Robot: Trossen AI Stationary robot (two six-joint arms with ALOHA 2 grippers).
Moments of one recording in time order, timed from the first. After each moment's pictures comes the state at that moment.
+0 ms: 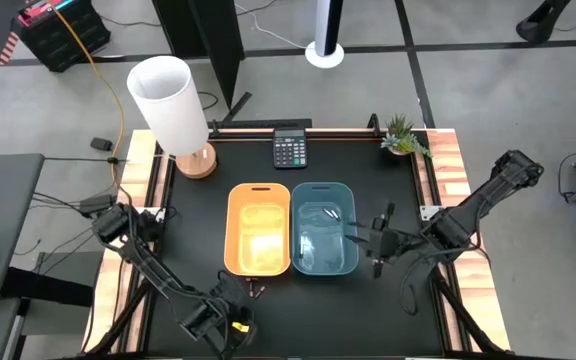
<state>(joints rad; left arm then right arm) -0.80 1.90 1.31 -0.63 -0.48 -1.70 0.67 1.19 1.04 -0.59 0.95 0.21</state>
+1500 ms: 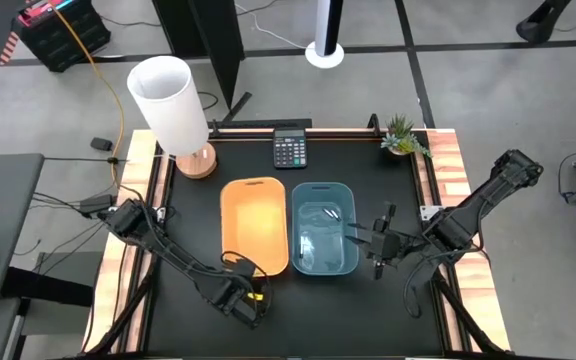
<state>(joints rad) -0.61 1.96 1.31 -0.74 -0.32 -1.85 0.69 1.19 1.04 -0.56 0.98 0.17</state>
